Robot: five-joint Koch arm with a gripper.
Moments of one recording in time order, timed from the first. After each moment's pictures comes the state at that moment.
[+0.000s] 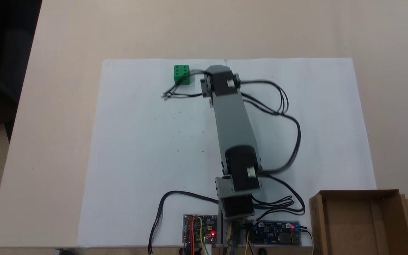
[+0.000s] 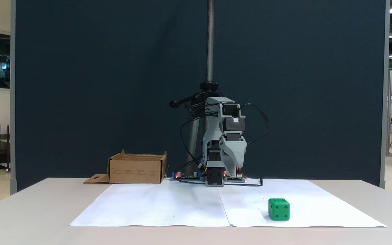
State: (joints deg) arm -9.9 94.3 101.1 36.6 -0.4
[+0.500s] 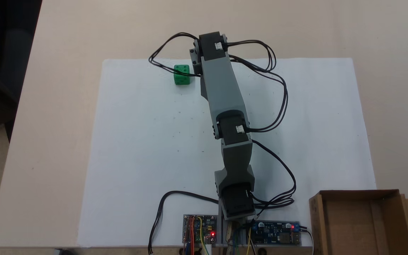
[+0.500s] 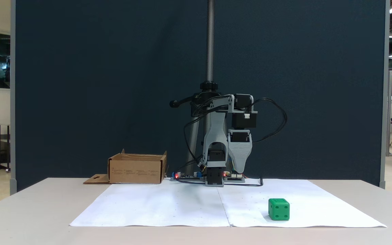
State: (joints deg) arm -12.3 75.2 71.2 66.0 16.5
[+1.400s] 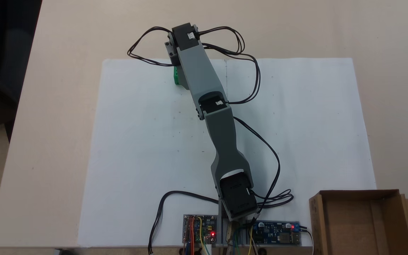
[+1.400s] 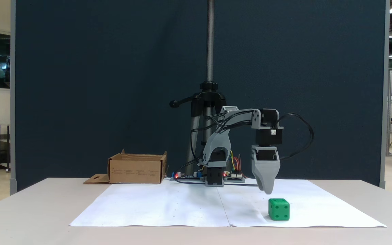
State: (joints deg) arm -20.5 51.3 47.5 65.7 22.1
